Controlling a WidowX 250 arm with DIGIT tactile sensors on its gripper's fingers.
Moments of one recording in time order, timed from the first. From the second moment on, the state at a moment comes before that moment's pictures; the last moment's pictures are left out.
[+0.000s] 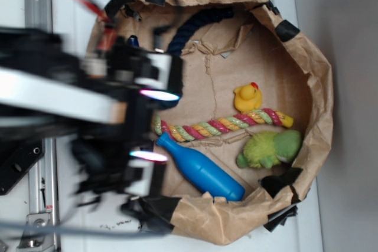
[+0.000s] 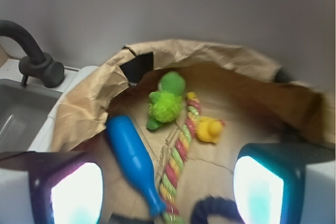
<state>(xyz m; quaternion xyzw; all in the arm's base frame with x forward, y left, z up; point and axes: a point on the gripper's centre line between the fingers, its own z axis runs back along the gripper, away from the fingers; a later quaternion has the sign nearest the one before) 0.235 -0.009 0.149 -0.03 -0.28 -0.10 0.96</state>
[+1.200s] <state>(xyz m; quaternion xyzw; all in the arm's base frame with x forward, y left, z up) 0.347 -0.081 0.044 -0.24 -0.22 -0.17 0.93</state>
